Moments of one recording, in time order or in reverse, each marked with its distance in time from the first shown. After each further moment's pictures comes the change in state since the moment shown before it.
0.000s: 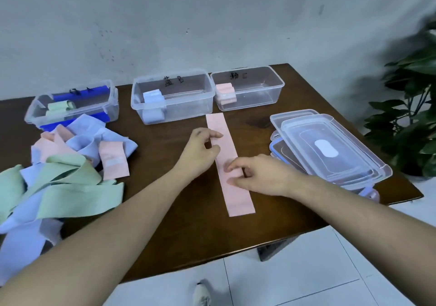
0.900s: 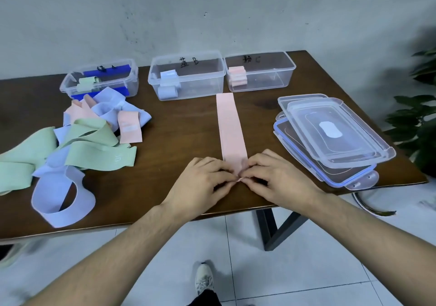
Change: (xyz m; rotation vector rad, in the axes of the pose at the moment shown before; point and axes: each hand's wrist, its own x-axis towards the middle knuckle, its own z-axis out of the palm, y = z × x) left_hand -0.136 -0.023 0.029 0.509 0.067 0.593; right_hand -0.067 0.030 0.055 -0.087 0.407 -0.519
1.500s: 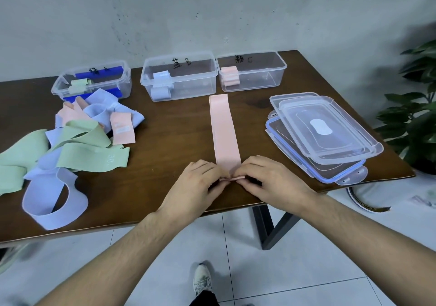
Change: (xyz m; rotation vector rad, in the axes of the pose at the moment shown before) left_hand -0.004 0.014 0.003 -0.041 0.044 -0.080; right_hand -0.006 -0.008 -0.003 0.125 -0.010 0.063
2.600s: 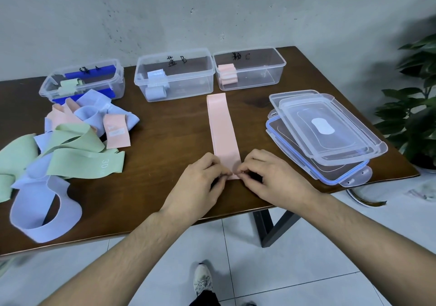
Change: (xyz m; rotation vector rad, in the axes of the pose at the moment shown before) left_hand 0.014 0.003 -0.005 -0.107 -0.024 -0.105; right_hand 0.009 0.002 0.000 -0.038 0.026 0.129
